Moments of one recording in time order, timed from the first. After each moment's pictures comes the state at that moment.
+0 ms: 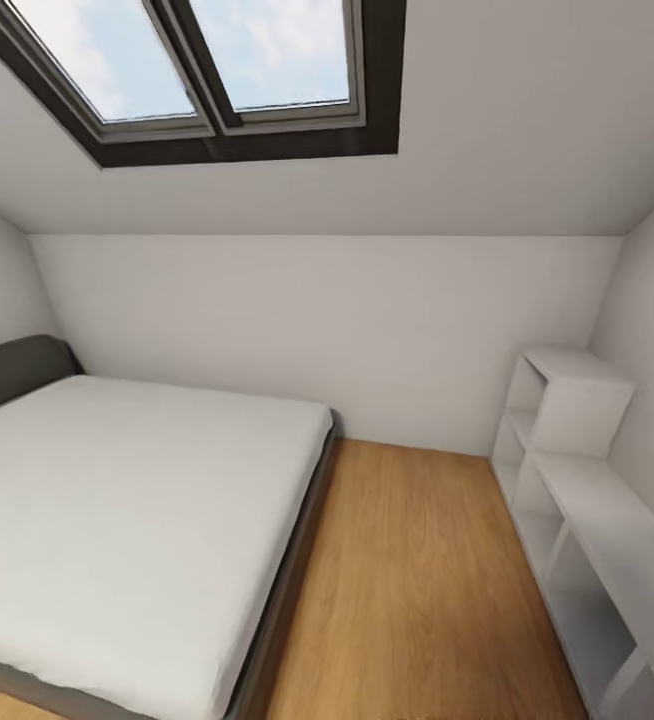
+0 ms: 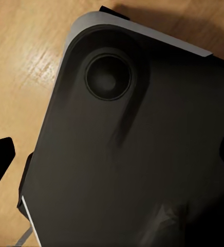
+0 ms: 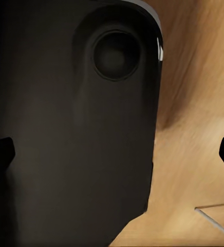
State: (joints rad) left arm 0.00 0.00 0.00 -0.07 0.38 0.00 0.00; right arm 0.00 -0.01 0.00 0.00 0.03 -0.04 -0.01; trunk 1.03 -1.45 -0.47
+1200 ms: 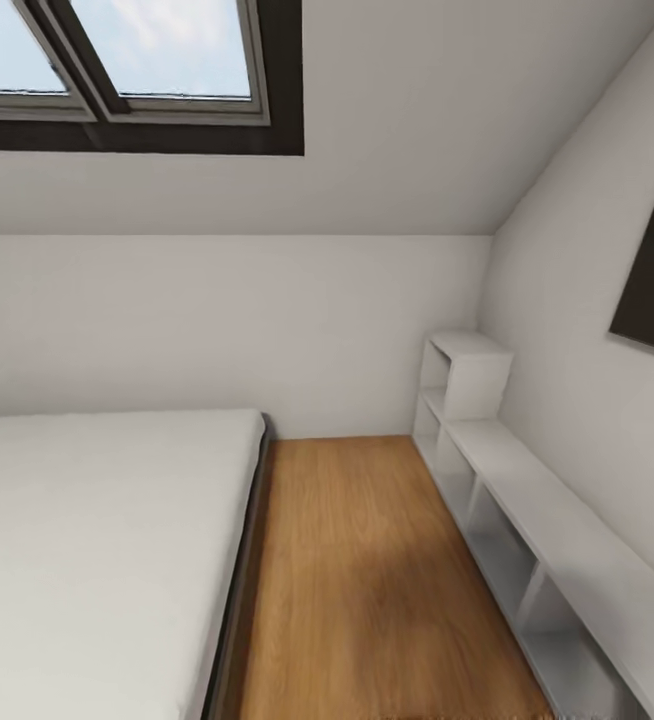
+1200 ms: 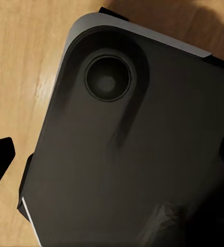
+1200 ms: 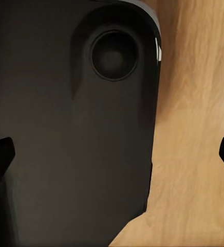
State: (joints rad) left arm 0.00 0.00 0.00 -0.07 0.38 0.00 0.00; right arm 0.00 -0.01 0.00 0.00 0.03 -0.04 -0.01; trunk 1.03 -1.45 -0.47
